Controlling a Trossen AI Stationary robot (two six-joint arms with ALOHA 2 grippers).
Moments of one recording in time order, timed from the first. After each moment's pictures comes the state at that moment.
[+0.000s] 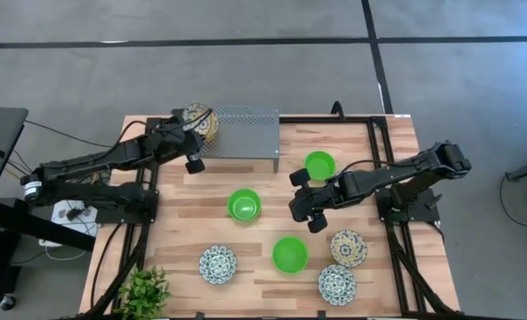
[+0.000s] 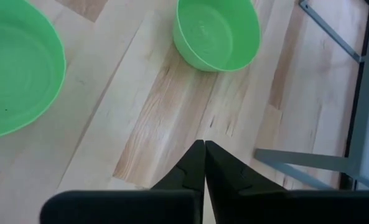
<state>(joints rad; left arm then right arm) 0.34 0.91 0.76 -0.44 -0.43 0.48 0.23 1.49 1.10 -0.61 0.32 -0.37</state>
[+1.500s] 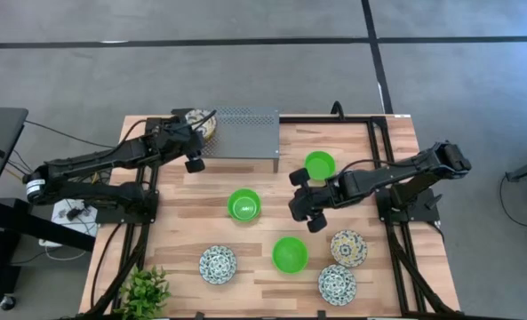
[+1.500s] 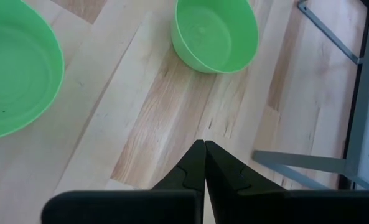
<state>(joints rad) 0.36 0.96 0.76 -0.47 -0.47 0.53 0.22 1.49 1.10 -0.61 0.32 -0.38</state>
